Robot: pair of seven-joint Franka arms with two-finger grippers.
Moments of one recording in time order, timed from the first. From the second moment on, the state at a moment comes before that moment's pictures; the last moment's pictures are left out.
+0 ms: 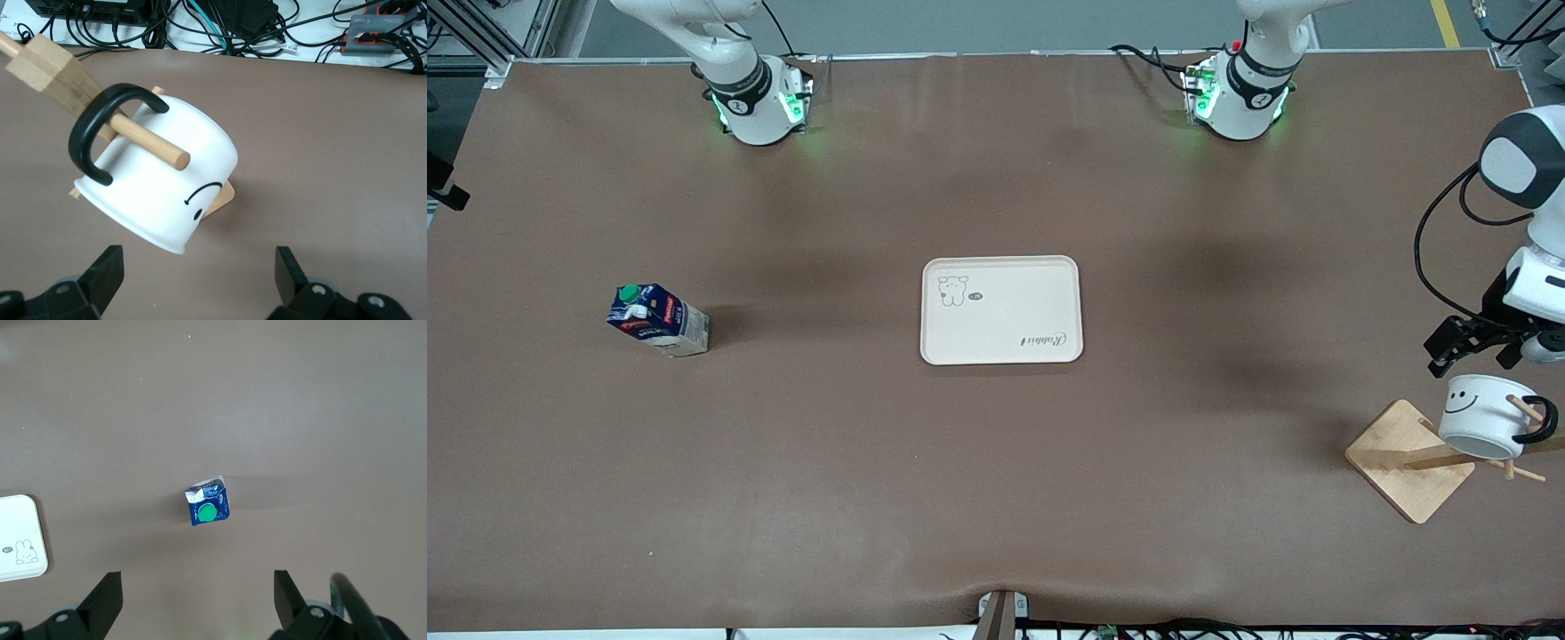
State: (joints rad) left arm 0.27 0.10 -0.12 -2.03 0.04 2.55 0.04; right arm -0.06 -0.05 -0.09 -1.46 0.00 1.45 -0.03
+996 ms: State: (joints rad) left arm 0.29 0.19 -0.12 -2.00 0.04 2.66 0.10; right arm -0.06 0.04 -0.08 -1.47 0.01 1.48 -0.03
